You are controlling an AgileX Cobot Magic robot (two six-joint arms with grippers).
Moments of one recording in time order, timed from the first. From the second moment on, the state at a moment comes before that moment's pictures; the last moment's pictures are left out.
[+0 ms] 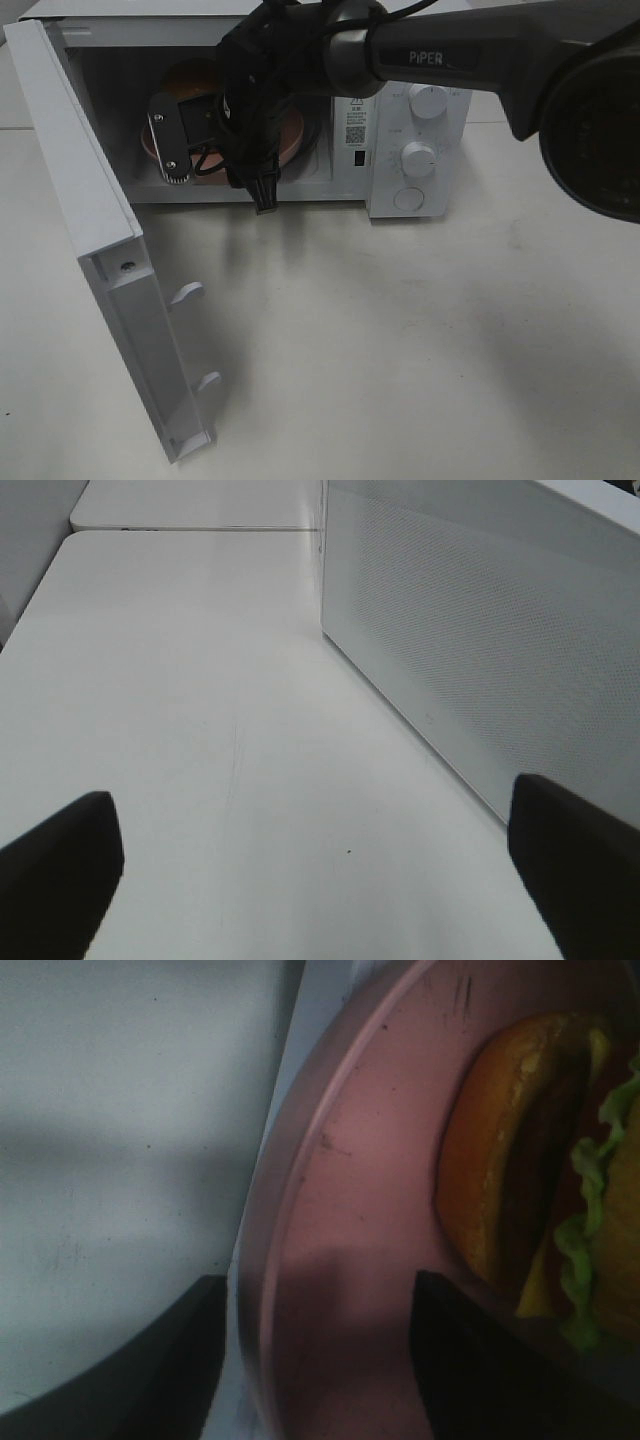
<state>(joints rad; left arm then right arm) 0.05 -0.01 -0.50 -0.14 1.03 0.08 0.73 2.35 -1.95 -0.35 0.59 -0.94</state>
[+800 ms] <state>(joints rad) 0.05 -0.01 -0.50 -0.14 1.03 0.08 0.73 2.00 -1.48 -0.36 0.43 -0.78</state>
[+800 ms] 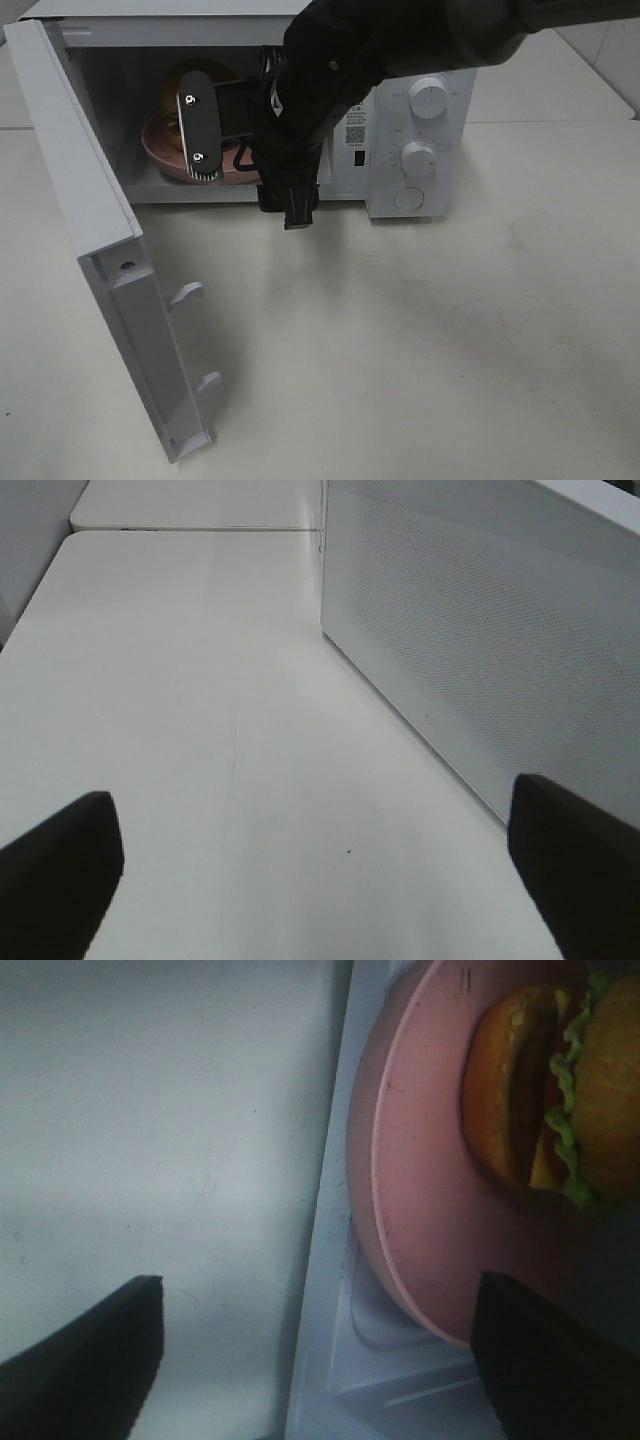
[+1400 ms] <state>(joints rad) 0.05 -0.01 -0.50 -0.14 1.03 0.08 0.73 1.72 -1.33 -0.38 0.65 -0.41</state>
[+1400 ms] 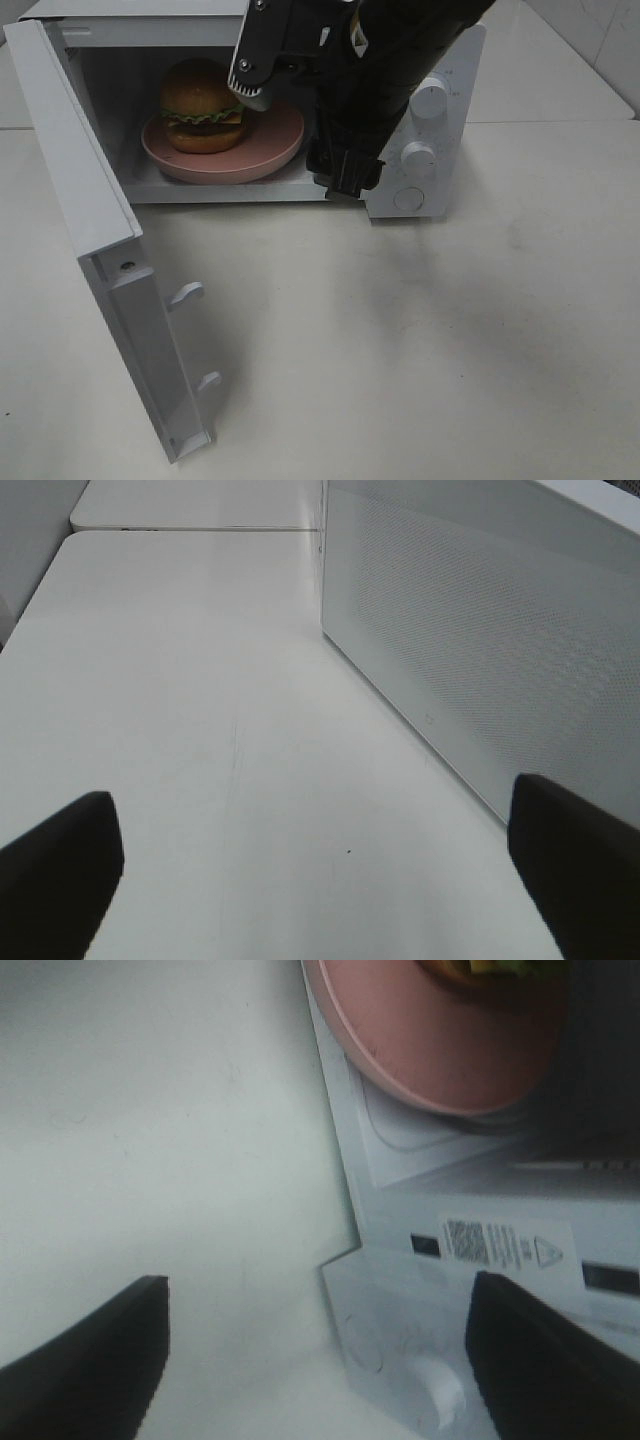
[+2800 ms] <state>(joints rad) 0.05 -0.01 -0.50 -0.14 1.03 0.08 0.74 0.94 -0.82 -0.18 1.04 0.04</state>
